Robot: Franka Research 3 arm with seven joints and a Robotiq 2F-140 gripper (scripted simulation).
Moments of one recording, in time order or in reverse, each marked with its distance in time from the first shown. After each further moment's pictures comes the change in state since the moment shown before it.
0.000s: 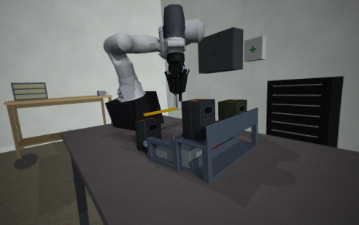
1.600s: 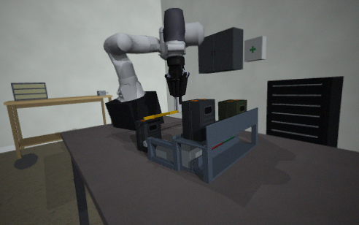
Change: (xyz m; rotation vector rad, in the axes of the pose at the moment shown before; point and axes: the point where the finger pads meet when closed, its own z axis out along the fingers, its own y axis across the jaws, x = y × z) arm 0.000 0.000 0.013 -0.003 -0.003 0.004
